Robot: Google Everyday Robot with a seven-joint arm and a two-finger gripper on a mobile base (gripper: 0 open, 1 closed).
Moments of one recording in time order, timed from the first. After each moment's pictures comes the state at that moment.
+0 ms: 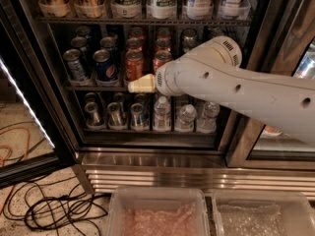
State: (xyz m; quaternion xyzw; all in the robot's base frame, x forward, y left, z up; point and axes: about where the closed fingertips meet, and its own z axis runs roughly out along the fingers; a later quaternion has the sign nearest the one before) arm 0.649 -0.019 0.842 -0.11 0.90 0.14 0.40
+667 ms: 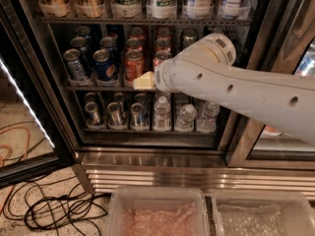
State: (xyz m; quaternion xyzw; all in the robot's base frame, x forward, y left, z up) arm 0.663 -0.022 0.842 -0.10 0.90 0.12 0.41
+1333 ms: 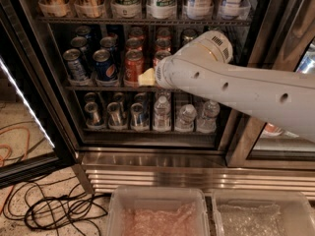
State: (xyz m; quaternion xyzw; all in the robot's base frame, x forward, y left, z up) arm 0.683 -0.027 0.842 -0.10 0.90 0.10 0.42
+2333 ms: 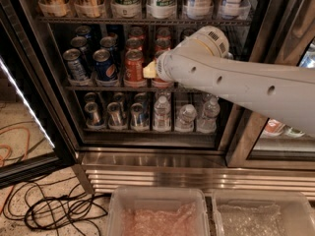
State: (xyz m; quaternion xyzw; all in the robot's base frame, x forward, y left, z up) arm 0.716 -0.035 0.846 -0.09 0.89 0.09 0.44
